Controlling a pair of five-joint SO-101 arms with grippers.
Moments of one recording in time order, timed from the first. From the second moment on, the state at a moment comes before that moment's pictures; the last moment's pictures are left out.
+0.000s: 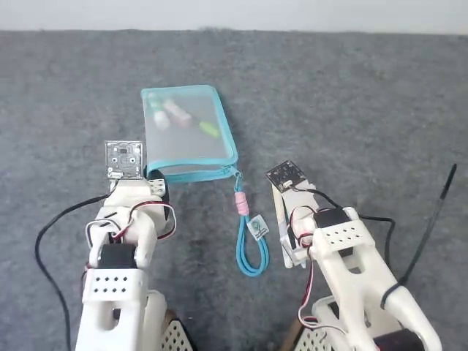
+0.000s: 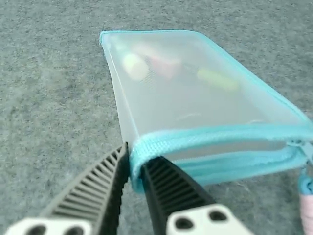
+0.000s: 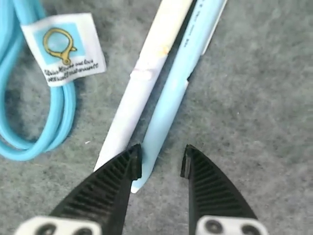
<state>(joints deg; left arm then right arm) -7.0 -64.7 82.2 32.0 4.6 -18.2 -31.8 66.0 56.3 15.2</state>
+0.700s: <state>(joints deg) -7.0 -64.7 82.2 32.0 4.6 -5.2 -22.0 62.3 55.0 19.2</state>
